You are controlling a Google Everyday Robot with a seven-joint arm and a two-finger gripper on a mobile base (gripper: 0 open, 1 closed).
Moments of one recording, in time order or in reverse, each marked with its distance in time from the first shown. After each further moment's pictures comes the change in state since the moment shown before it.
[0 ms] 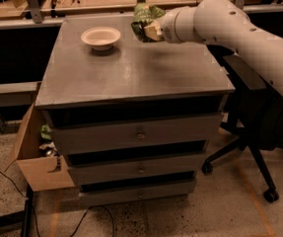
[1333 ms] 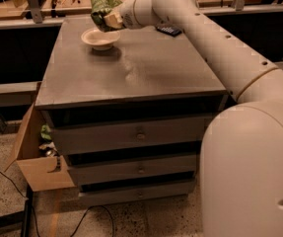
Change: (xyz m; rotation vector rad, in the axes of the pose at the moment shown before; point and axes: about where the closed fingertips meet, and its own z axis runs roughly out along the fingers) arm -0.069 0.063 0.108 -0.208 -0.081 -0.087
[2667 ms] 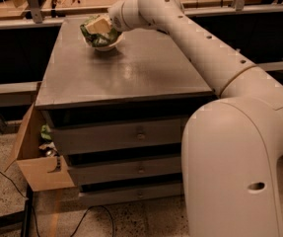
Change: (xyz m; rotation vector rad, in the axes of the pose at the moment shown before) arm 0.001 0.016 0.040 -0.026 0.008 0.042
